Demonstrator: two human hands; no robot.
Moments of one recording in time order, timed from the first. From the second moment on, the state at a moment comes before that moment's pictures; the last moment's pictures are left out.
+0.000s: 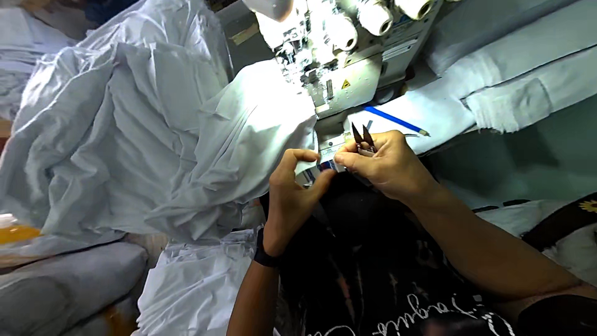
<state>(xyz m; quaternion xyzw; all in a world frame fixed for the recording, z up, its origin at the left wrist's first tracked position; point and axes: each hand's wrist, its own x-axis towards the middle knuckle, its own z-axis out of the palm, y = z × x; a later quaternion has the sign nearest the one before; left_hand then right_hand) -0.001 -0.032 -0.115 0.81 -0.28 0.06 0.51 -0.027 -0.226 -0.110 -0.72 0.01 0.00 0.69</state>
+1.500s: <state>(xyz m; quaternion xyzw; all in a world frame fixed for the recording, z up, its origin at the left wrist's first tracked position) -0.016 -0.040 -0.140 0.69 -0.12 0.15 0.69 -0.046 -0.187 -0.139 -0.59 0.03 0.07 0.80</state>
